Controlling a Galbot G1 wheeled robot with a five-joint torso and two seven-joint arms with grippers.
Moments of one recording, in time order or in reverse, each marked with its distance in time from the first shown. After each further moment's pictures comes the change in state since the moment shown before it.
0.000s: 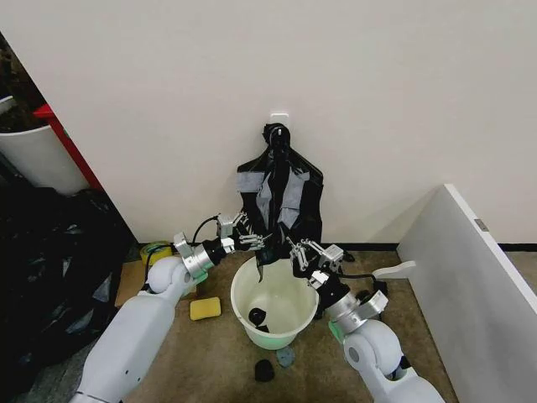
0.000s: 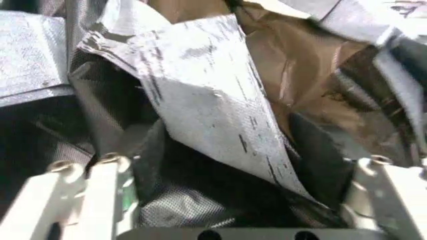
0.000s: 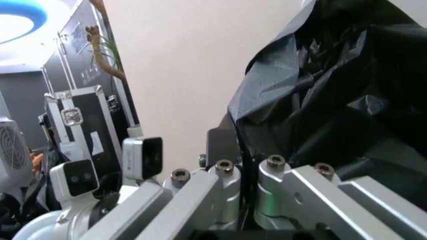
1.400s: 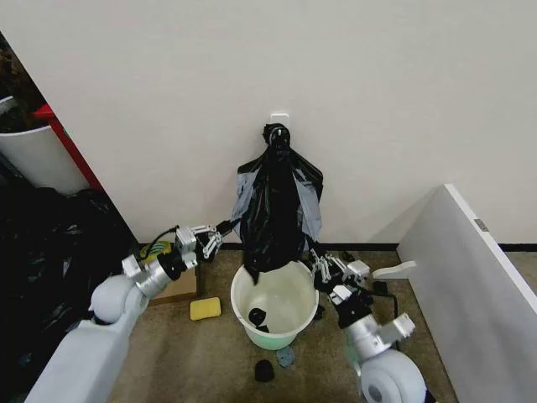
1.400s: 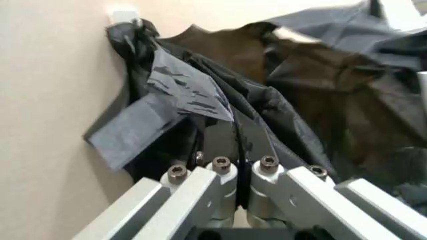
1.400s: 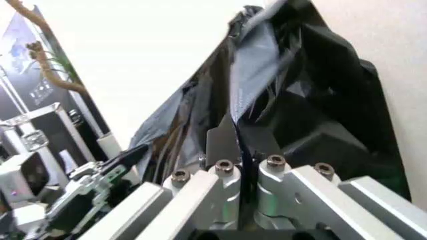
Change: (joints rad) left arm 0.351 0.087 -0.263 -0.361 0.296 -0.203 -0.193; right arm -0.230 -0.162 -0.027 0.224 0.119 0.027 0.286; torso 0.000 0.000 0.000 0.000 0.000
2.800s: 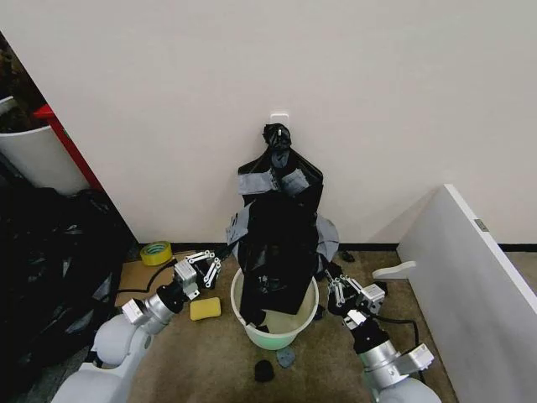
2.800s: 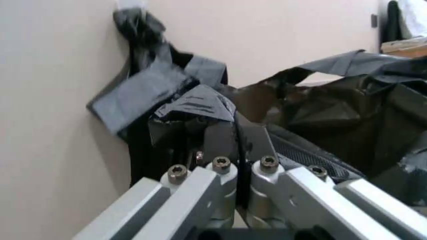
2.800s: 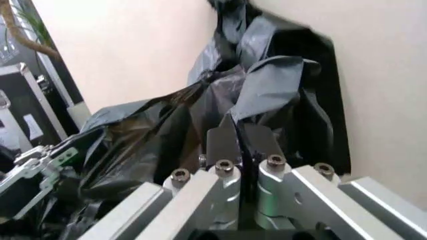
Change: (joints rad) left arm 0.116 -0.052 0.003 0.058 0.024 -0.179 -0.021; right arm -0.094 0.000 0.045 -0.082 -0.115 0.083 -0.014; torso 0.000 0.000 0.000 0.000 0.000
